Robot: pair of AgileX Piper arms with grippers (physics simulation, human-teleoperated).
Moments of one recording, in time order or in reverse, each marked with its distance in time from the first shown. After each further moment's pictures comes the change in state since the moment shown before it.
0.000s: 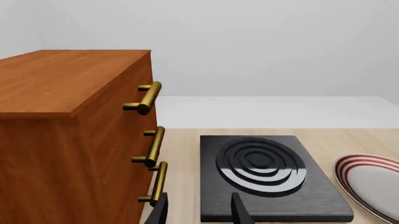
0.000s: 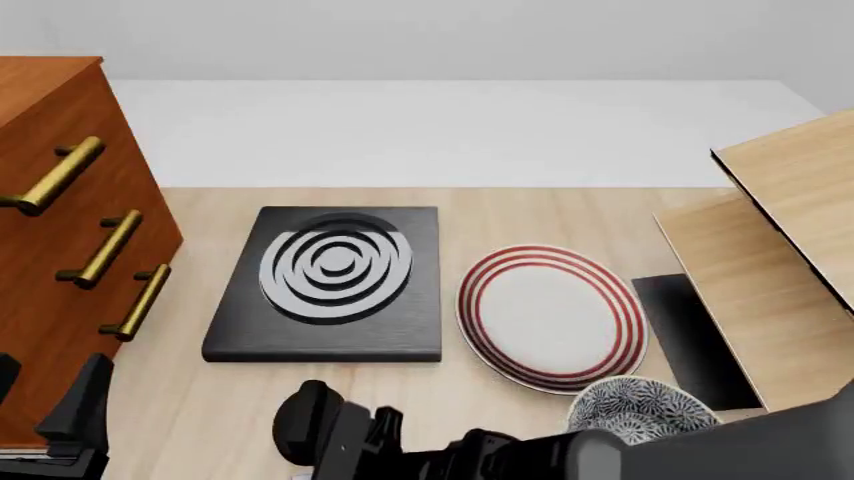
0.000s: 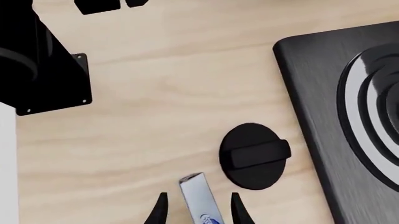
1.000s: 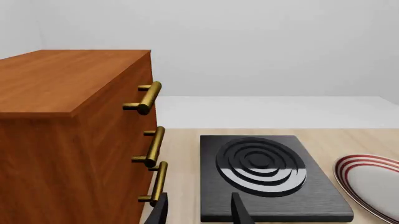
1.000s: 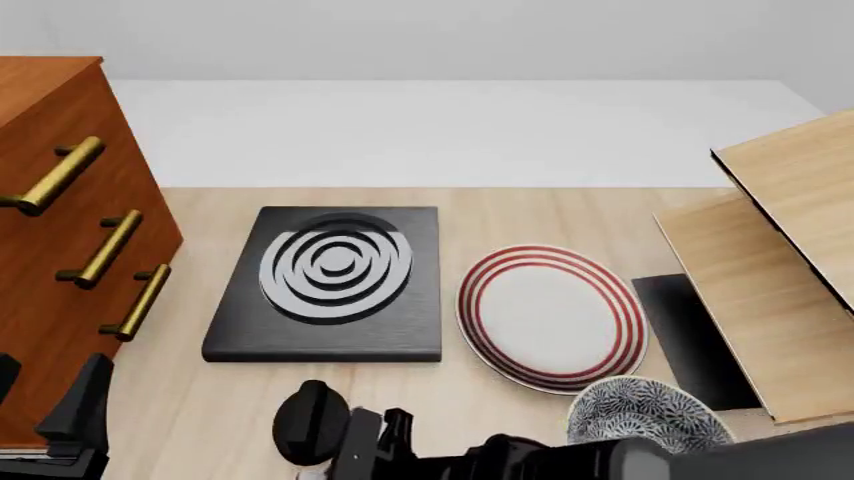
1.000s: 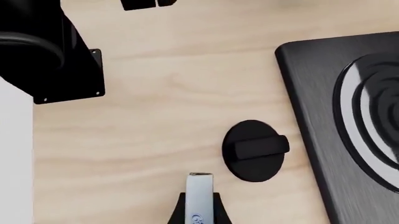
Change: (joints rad) left arm 0.000 0.000 0.000 0.000 0.000; right arm 0.015 -0.081 0.050 0.014 -0.029
